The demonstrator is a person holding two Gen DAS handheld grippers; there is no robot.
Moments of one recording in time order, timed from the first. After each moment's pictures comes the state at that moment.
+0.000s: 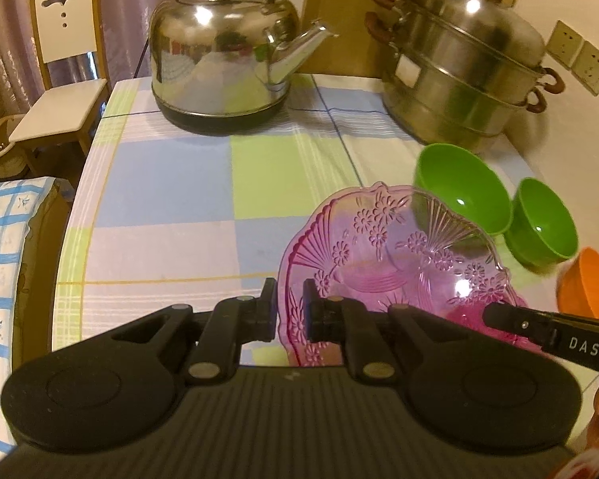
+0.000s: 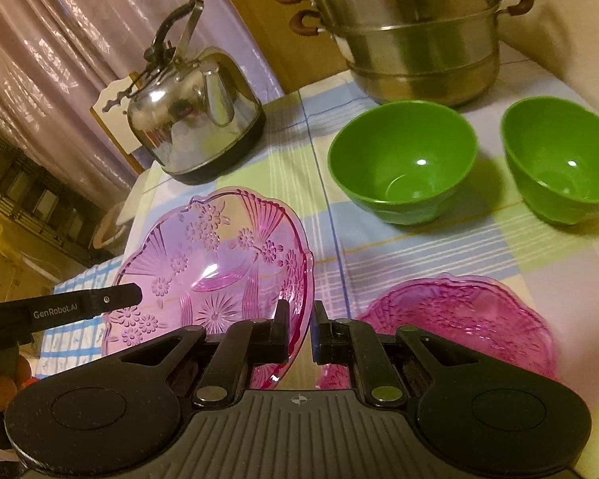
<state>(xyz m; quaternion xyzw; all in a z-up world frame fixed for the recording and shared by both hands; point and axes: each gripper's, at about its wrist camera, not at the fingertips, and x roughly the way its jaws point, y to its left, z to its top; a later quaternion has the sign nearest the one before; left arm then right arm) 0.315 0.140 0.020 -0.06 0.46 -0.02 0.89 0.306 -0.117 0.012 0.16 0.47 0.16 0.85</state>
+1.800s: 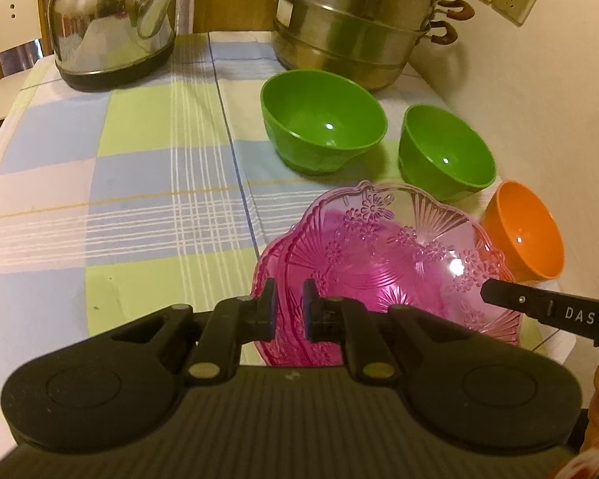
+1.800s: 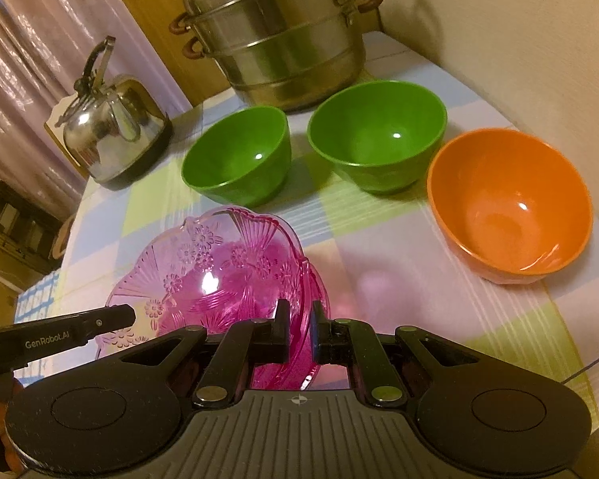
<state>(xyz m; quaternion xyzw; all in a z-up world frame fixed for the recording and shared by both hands) 0.269 -0.004 -0.004 -0.06 0.49 -0.08 0.87 0.252 -0.261 0.014 0.15 0.48 0.09 0.86</state>
